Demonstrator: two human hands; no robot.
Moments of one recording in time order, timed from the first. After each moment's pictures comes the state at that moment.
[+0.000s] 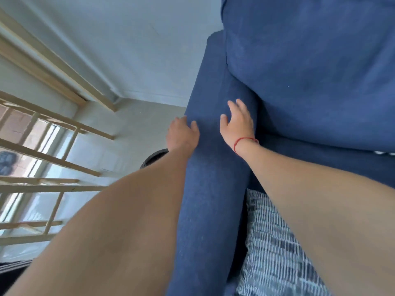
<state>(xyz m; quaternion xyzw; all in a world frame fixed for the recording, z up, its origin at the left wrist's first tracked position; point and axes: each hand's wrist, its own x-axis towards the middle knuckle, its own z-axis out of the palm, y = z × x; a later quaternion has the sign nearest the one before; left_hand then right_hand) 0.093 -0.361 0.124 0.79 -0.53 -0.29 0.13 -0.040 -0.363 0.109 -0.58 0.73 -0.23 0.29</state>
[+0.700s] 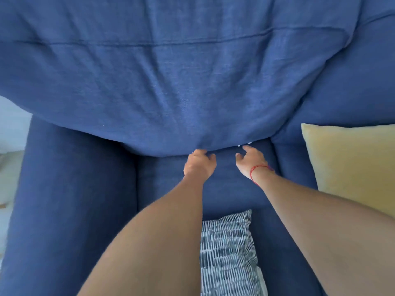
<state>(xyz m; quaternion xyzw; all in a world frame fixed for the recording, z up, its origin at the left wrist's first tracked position) -0.318 -0.309 0.052 0.65 -0.60 -0.47 -0.06 -0.447 -0.248 0.053 -0.25 0.87 -0.10 0.41</state>
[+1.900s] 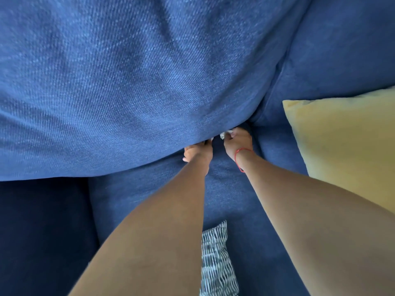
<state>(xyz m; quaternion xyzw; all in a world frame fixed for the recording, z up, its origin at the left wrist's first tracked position) -0.460 -0.321 -0.103 0.74 -0.44 -0.51 -0.01 -0.544 -0.279 -0.092 -0.13 0.88 -0.24 0.39</state>
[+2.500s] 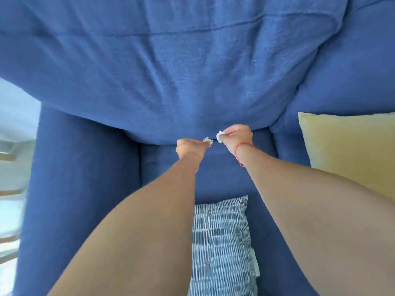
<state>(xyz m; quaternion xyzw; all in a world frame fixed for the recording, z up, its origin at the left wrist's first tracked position) -0.317 -0.307 0.073 0.75 -0.38 -0.54 0.07 -0.432 -0.273 0.068 -0.20 0.83 -0.31 0.42</state>
